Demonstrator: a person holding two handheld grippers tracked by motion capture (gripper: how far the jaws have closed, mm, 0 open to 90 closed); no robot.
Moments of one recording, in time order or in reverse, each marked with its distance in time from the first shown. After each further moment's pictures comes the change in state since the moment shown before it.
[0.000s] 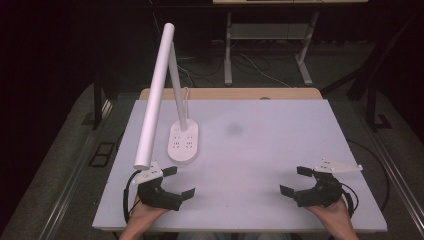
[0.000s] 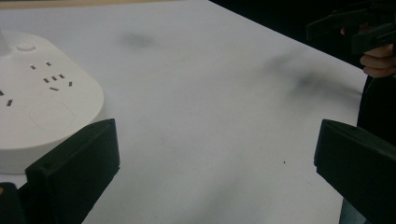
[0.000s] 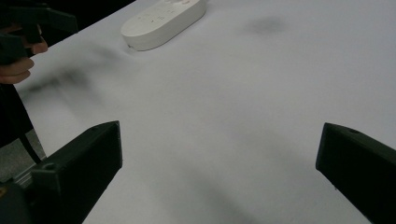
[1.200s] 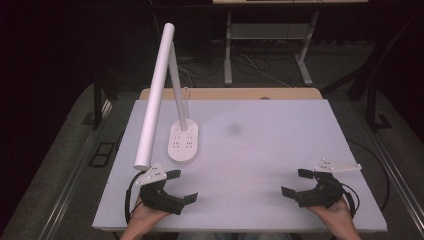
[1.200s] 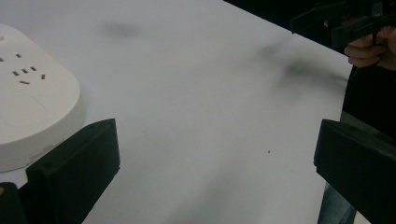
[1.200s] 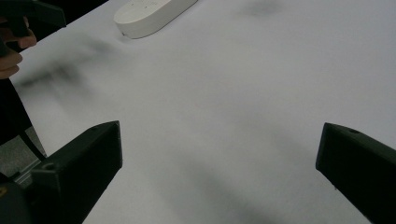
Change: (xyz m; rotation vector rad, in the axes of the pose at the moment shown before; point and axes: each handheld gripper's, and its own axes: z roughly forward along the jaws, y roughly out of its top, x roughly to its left) left arm -0.008 0.001 0.003 0.048 -0.043 0.013; right arm -0.007 -0.005 0.001 0.044 0.000 0.023
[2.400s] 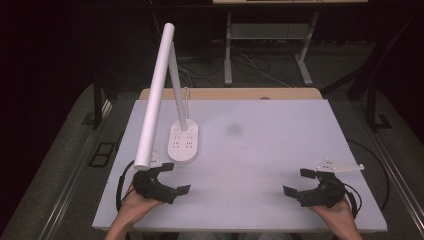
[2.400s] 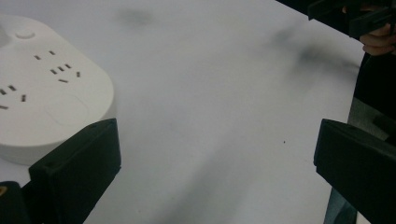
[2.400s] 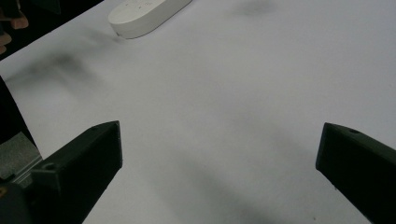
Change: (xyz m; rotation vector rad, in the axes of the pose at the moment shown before) left arm 0.024 0.025 -0.013 0.098 0.014 -0.011; right arm -0.003 -0.001 -0.004 -0.002 -0.016 0.008
